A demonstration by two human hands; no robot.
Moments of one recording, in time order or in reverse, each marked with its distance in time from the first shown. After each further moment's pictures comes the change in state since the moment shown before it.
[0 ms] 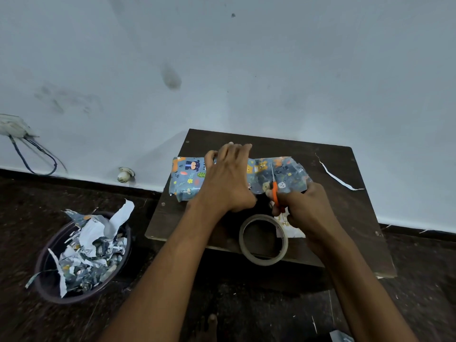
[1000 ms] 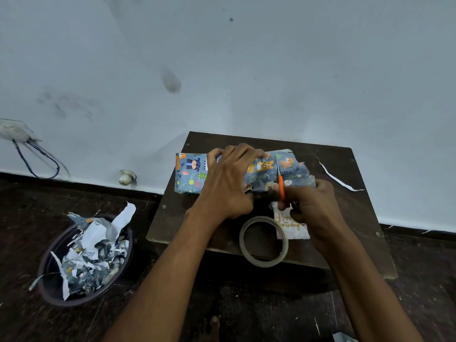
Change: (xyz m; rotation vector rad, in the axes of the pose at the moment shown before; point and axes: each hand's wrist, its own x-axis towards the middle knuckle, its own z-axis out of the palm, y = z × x) left_hand -0.008 0.001 -0.001 -0.093 0.228 0.201; right_hand 0.004 -0.007 -0.007 0.120 0.020 0.046
